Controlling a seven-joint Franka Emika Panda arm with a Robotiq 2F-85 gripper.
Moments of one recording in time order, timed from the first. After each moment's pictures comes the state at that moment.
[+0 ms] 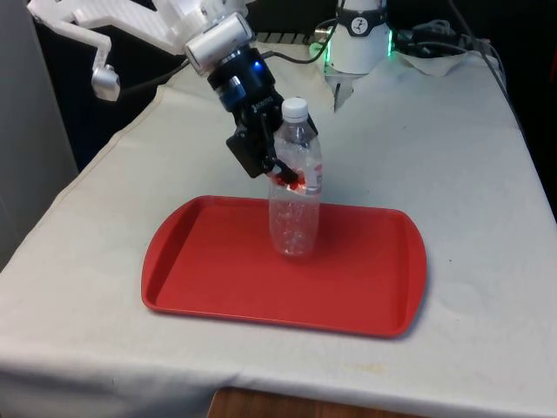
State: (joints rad) arm 0.05 0.63 -0.34 -1.66 1.07 2.14 -2.04
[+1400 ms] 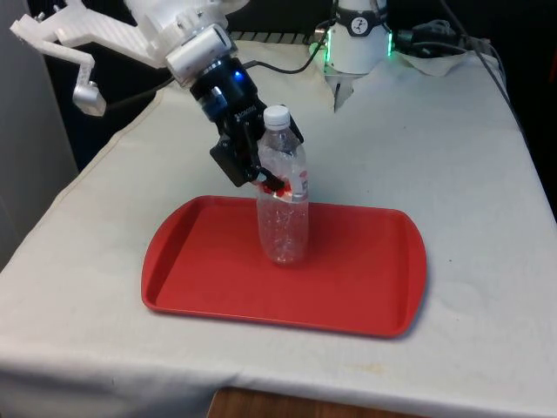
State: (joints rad) arm 0.03 0.70 -0.38 -1.59 1.14 2.07 -2.07
